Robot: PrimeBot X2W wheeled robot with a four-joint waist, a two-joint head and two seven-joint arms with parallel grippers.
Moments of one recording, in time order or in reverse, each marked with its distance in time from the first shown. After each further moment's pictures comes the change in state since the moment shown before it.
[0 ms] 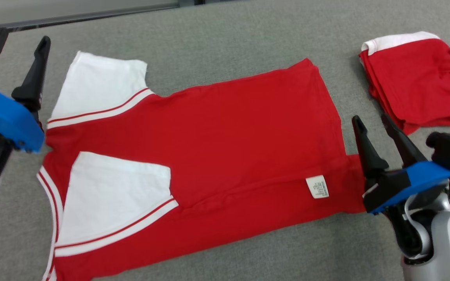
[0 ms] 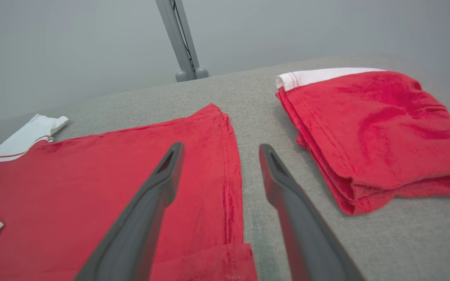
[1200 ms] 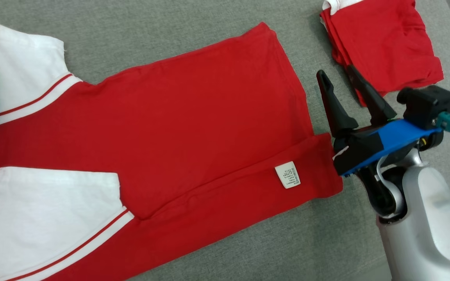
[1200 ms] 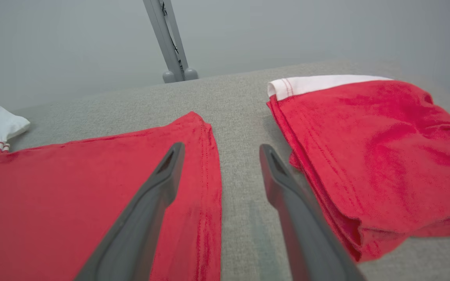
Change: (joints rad) left arm -0.215 0.059 -0.041 0.281 -0.087 -0.061 0.302; right arm -0.224 -0.003 0.149 0.133 0.047 0.000 -0.108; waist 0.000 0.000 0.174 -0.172
